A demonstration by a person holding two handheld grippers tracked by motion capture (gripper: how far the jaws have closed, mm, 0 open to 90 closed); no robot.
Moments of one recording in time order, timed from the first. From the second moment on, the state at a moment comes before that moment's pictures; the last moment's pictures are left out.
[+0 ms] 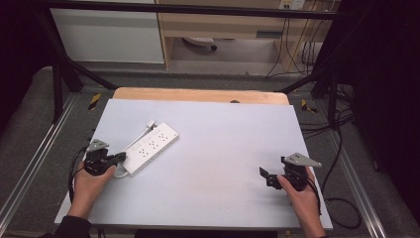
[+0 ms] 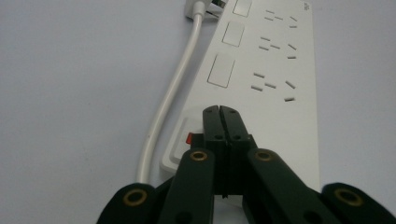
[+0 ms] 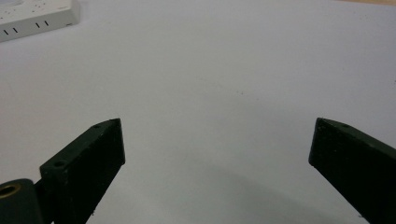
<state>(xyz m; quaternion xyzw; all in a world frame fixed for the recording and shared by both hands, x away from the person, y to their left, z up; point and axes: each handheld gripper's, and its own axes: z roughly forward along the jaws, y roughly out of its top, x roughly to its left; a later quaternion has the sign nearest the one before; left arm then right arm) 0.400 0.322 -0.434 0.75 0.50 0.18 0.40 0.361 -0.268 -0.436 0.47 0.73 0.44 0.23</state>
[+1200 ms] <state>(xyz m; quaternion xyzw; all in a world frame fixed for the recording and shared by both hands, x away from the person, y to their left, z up) 0.401 0.323 -0.435 0.75 0.50 0.18 0.40 0.361 -0.268 -0.435 0.47 0.73 0.44 0.23</state>
